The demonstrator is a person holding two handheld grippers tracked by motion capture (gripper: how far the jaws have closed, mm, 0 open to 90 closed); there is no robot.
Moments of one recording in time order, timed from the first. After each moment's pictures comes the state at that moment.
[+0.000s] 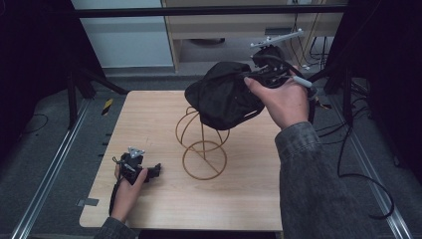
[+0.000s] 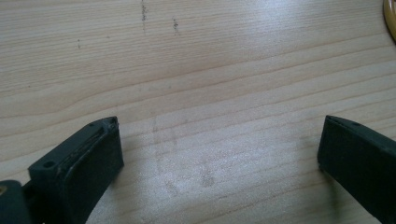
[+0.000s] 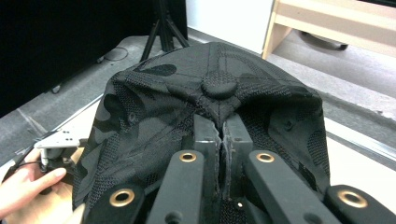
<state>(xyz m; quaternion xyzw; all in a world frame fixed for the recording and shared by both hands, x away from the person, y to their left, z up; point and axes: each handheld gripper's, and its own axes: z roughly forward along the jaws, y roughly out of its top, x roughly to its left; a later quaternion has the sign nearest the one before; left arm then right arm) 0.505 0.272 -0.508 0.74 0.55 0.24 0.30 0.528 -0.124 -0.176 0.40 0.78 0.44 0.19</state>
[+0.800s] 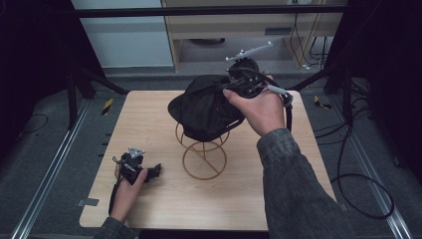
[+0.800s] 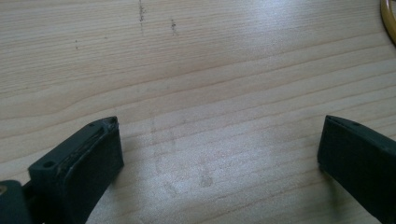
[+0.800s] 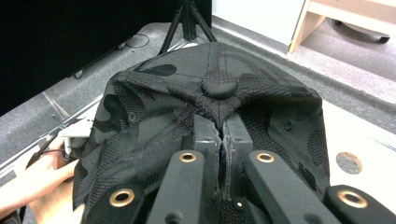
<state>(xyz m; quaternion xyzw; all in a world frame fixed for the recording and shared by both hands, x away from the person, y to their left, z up) 0.505 0.271 -0.508 0.74 0.55 0.24 0.31 0.531 -0.084 -0.201 0.37 0.80 0.44 0.16</state>
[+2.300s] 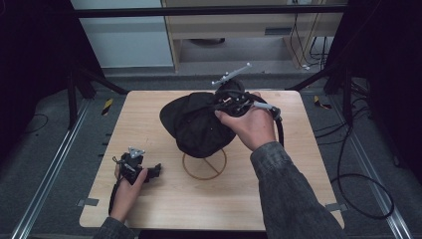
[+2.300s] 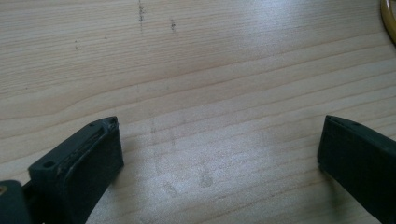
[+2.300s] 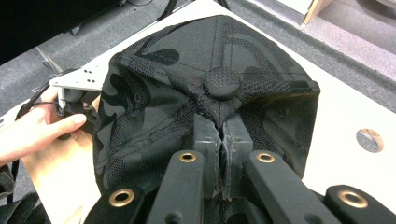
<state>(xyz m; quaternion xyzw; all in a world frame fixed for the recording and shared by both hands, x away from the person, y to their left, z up) 0.505 0.271 -0.508 0.74 0.55 0.24 0.31 0.522 -0.062 -0.240 0.35 0.84 0.38 0.14</state>
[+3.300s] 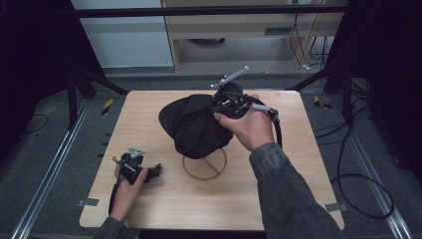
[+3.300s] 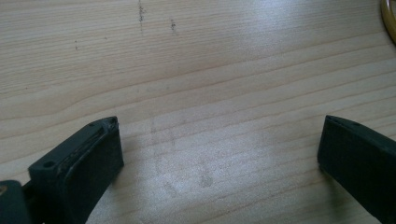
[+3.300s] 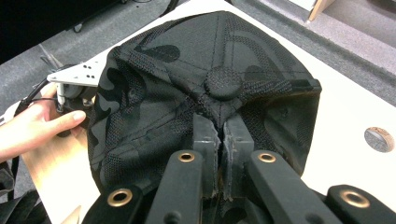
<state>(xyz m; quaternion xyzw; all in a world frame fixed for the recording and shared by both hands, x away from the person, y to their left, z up) 0.505 0.271 -0.508 0.74 0.55 0.24 0.31 0.525 -0.060 -0.249 0.35 0.85 0.37 0.14</state>
